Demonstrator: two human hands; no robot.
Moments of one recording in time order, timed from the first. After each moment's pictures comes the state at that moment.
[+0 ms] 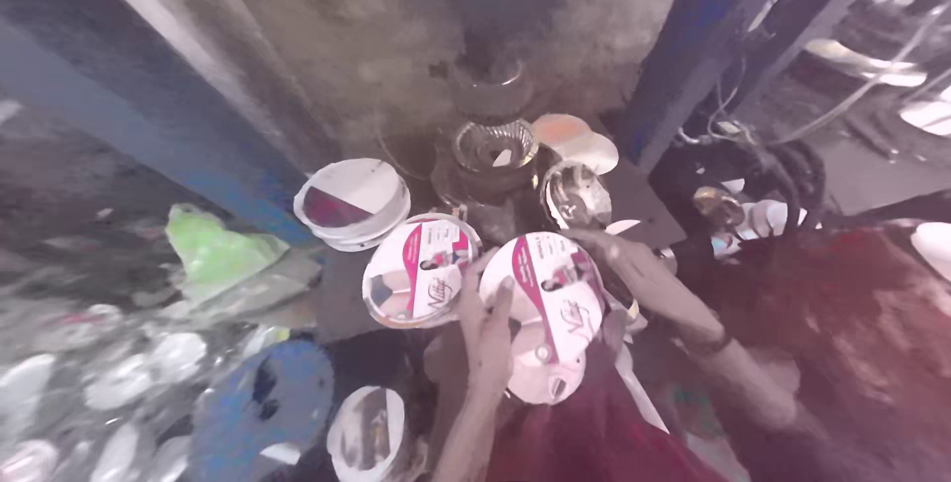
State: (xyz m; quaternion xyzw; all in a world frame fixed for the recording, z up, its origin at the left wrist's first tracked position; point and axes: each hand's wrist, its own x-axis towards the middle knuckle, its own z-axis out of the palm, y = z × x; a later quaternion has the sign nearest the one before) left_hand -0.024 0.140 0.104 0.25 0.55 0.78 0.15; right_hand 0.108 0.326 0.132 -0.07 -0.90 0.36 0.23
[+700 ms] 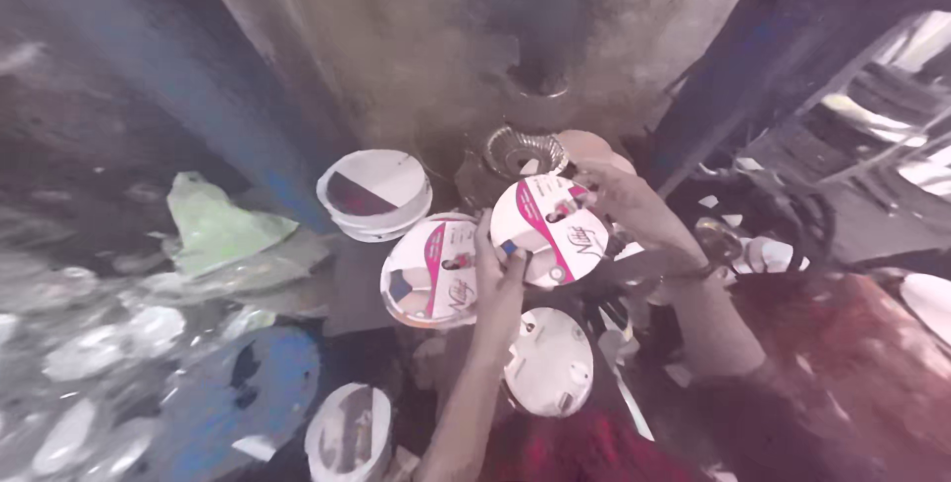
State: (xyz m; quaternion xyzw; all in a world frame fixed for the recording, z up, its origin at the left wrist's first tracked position) left_hand -0.066 0.164 0.120 0.21 0.51 0.80 0.24; right_hand 0.027 0.375 0.178 -0.11 -0.84 0.51 0.17
